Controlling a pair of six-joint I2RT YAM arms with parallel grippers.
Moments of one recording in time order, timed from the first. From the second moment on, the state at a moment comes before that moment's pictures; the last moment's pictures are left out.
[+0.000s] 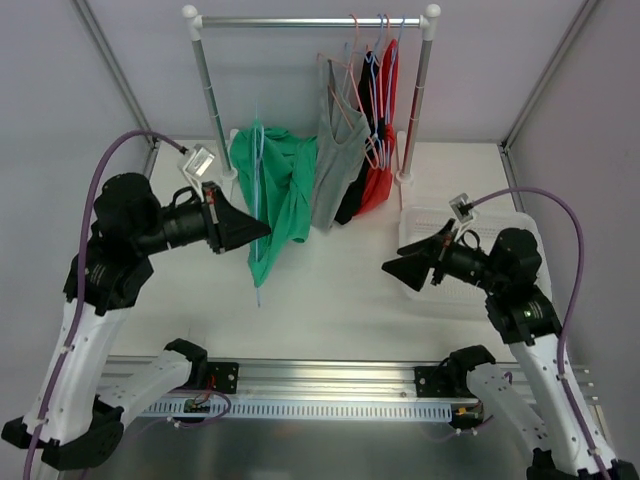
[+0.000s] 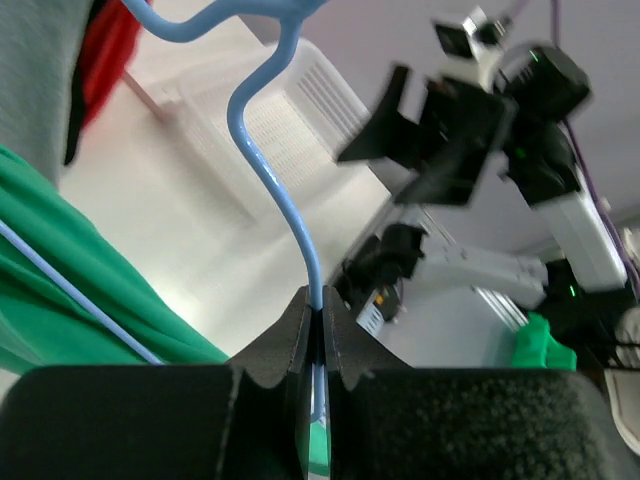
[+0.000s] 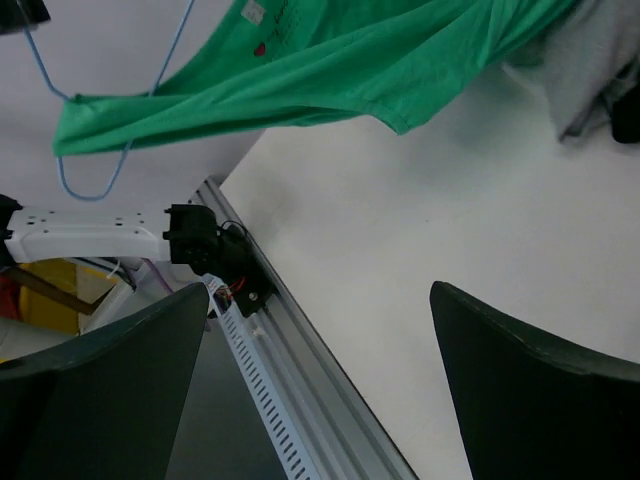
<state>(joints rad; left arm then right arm) -0.39 0.92 1.39 -0.66 0.67 -0.50 0.26 0.56 0.81 -0.47 -0.75 0.47</state>
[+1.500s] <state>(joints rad) -0.41 0.66 1.51 -1.01 0.92 -0.57 0.84 1.40 1.39 0.08 -0.62 0.09</state>
